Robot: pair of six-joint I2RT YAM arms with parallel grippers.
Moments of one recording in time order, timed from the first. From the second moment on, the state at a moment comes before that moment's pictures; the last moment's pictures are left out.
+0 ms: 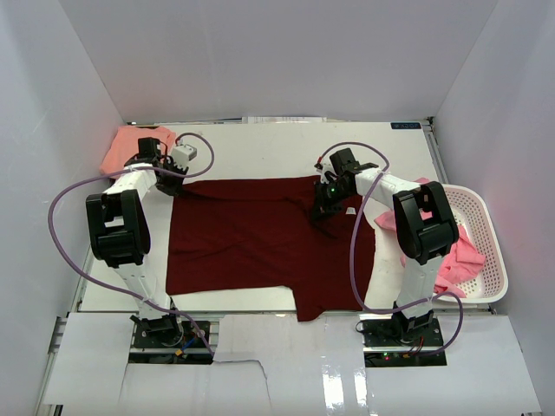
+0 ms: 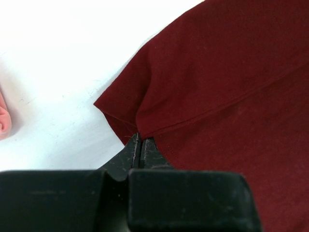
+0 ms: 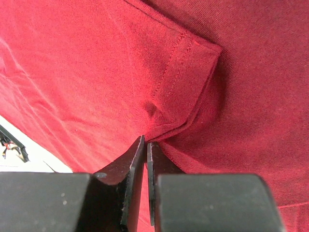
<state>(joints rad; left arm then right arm) 0.13 1.88 1.33 -0.48 0.30 0.61 0.40 1.92 1.28 -0.52 -0.51 0.22</state>
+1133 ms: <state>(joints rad) 0.12 1.88 1.41 -0.64 0.29 0.75 0.41 1.76 1.29 -0.64 -0.29 0.19</state>
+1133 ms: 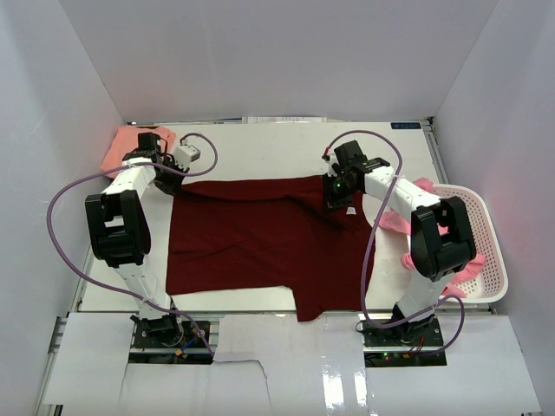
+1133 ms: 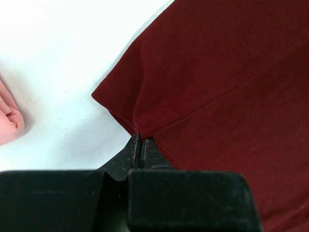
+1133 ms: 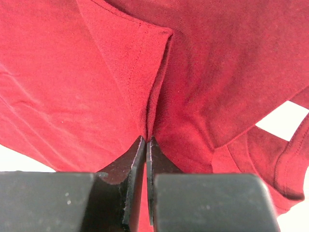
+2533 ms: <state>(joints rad) 0.09 1.79 1.29 -0.60 0.24 0.79 0.43 1.63 1.19 -0.71 -0.26 0.18</state>
